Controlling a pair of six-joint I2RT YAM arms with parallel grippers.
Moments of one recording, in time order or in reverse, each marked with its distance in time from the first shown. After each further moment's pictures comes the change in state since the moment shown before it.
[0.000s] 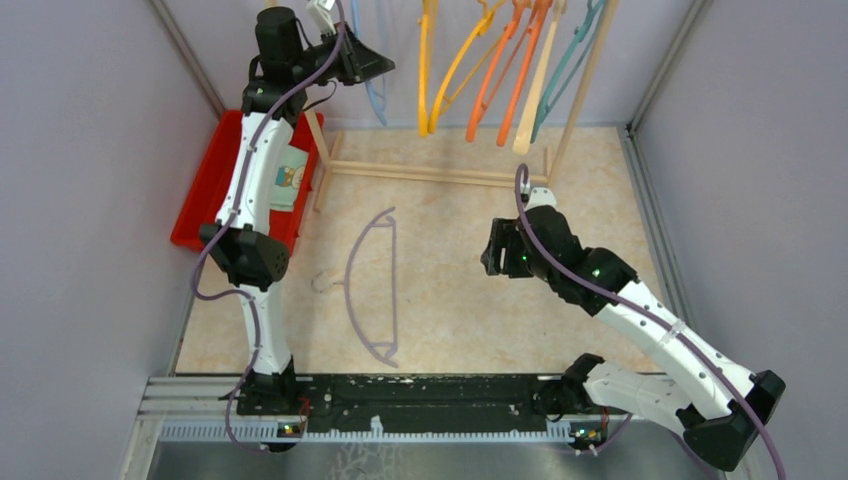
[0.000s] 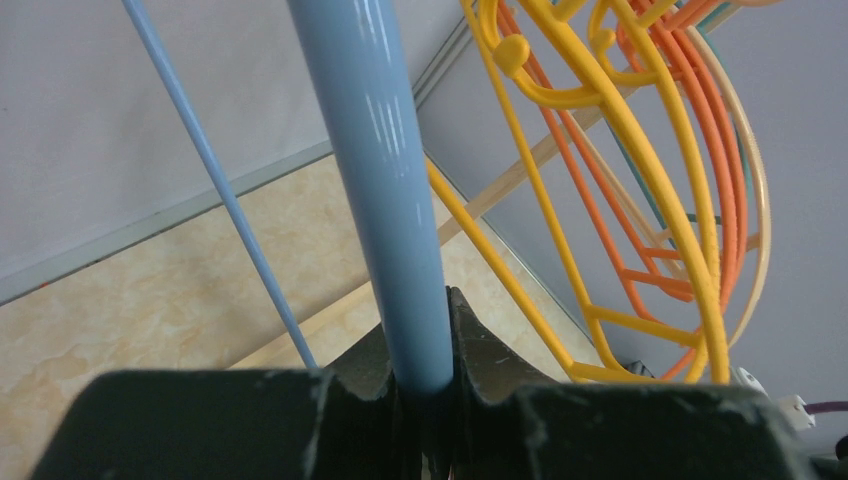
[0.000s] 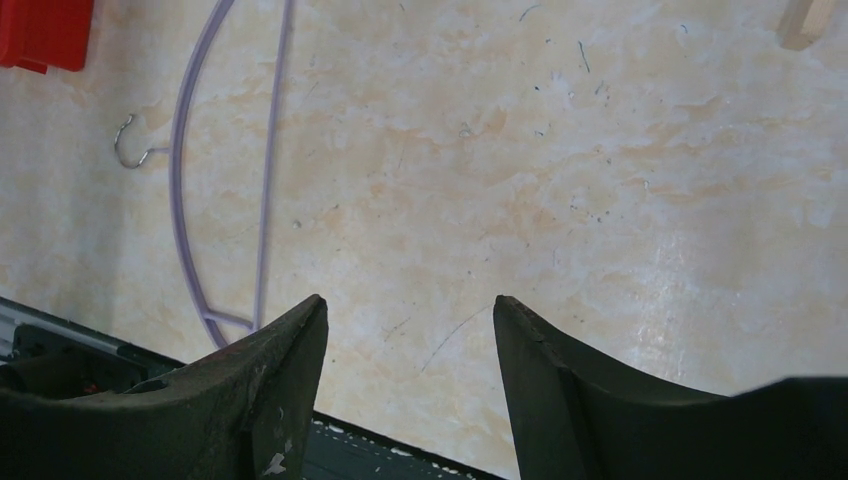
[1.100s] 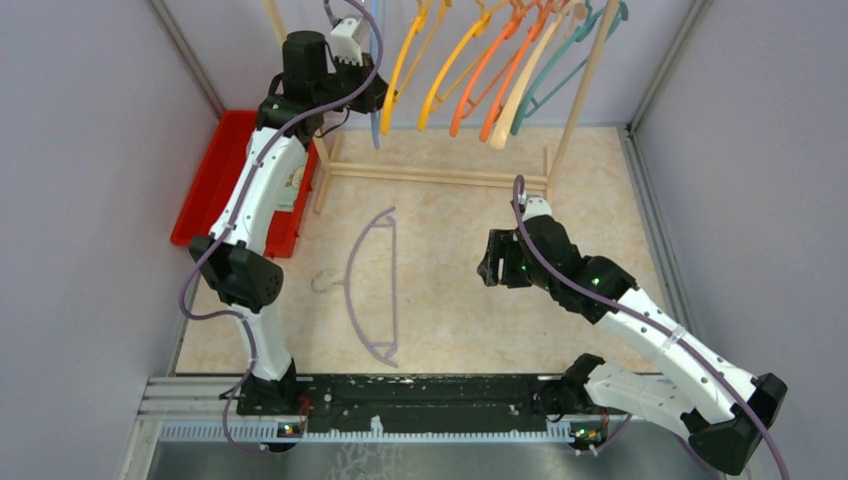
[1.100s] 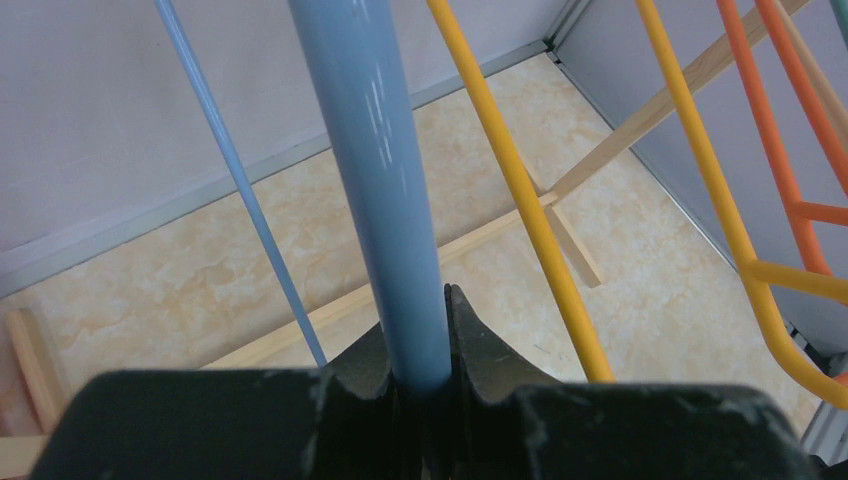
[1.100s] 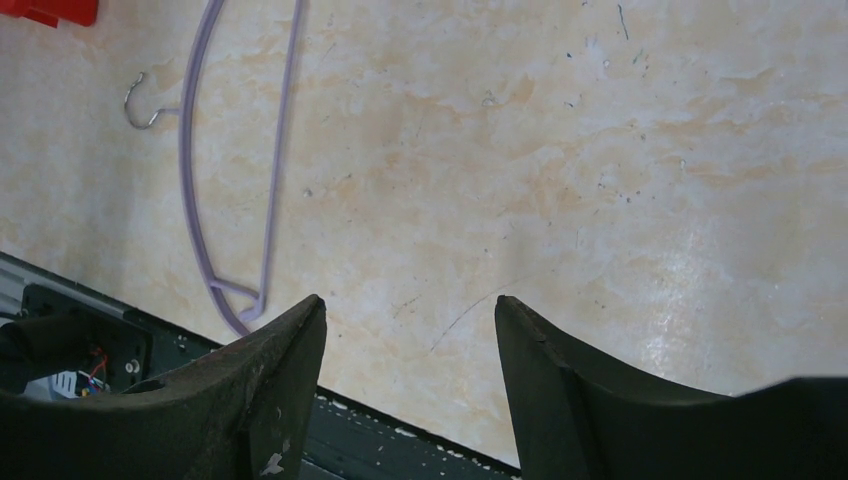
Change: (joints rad) left arm -0.110 -0.185 -0.278 -0.098 -0.301 0.340; right arm 0.023 -0.039 -0.069 0.022 -0.044 0.008
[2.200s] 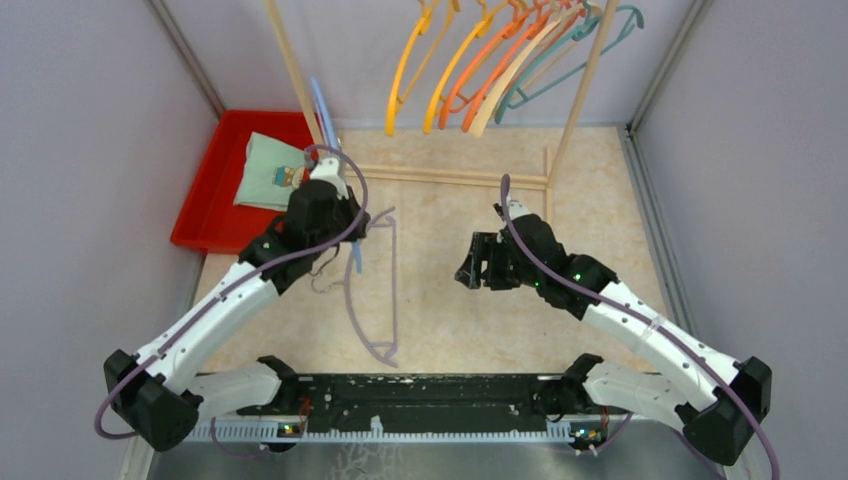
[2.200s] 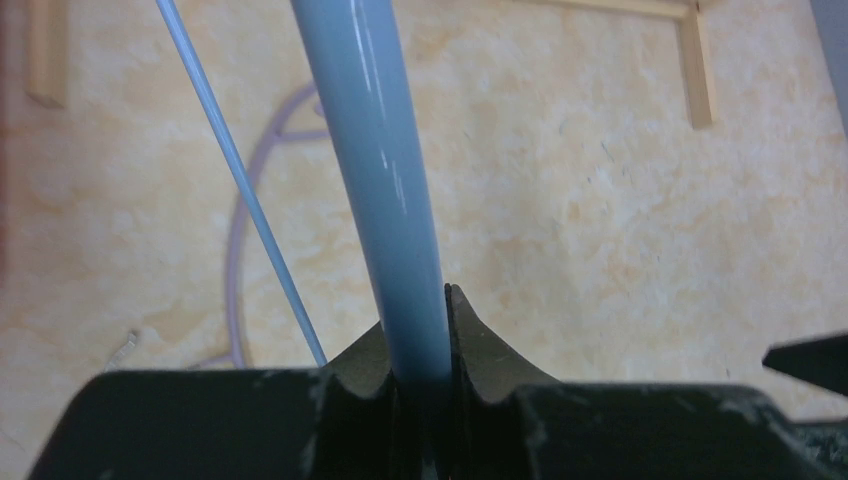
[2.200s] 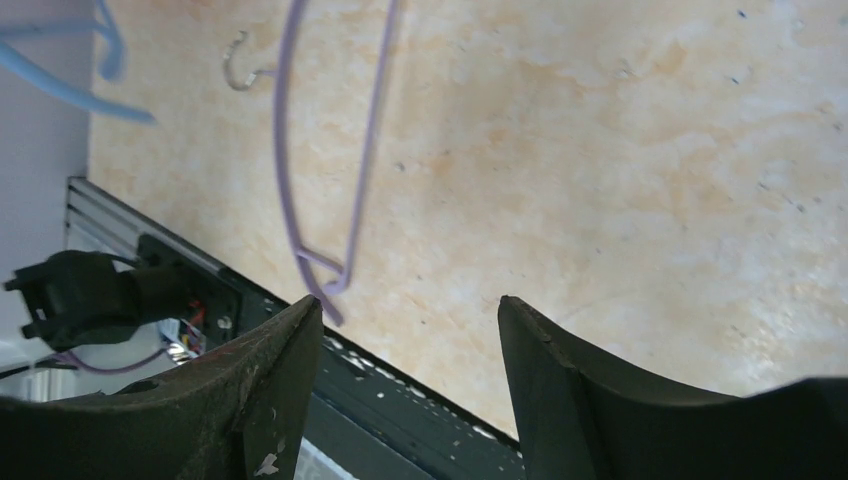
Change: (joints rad) left arm -0.250 -0.790 -1.145 0.138 -0.638 -0.260; right arm 0.000 0.052 -0.069 0.132 -0.185 0.079
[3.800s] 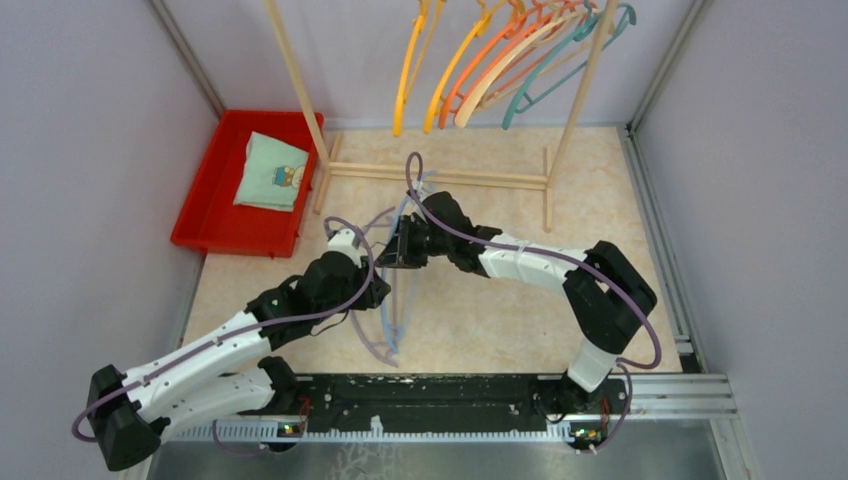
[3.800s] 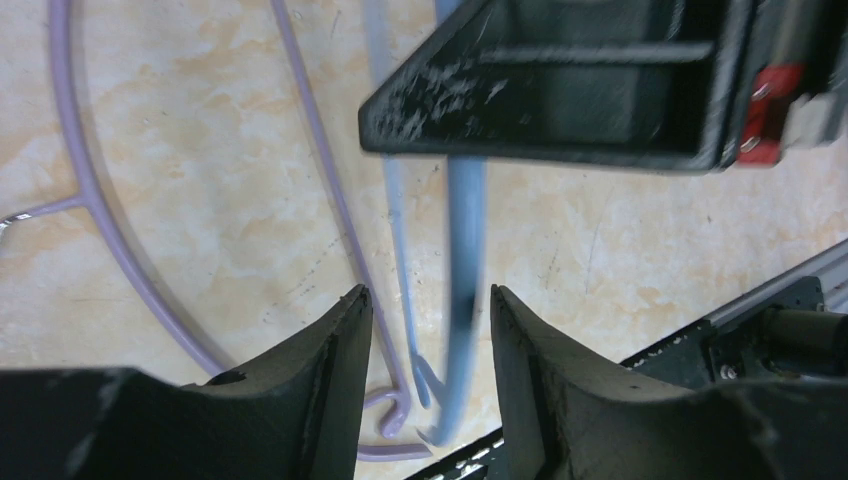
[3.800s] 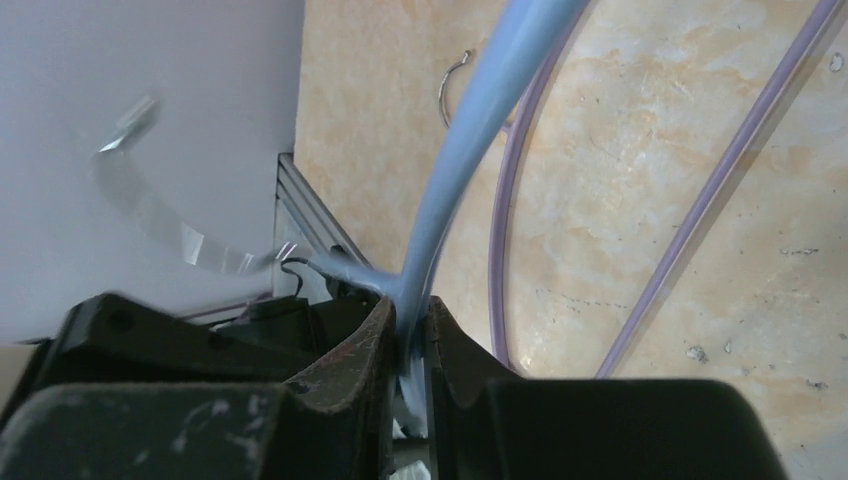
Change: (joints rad) left arm -0.323 -0.268 -0.420 0.015 -0.039 -0.258; right arm 0.083 0.725 0.206 0.693 -0.377 0.289
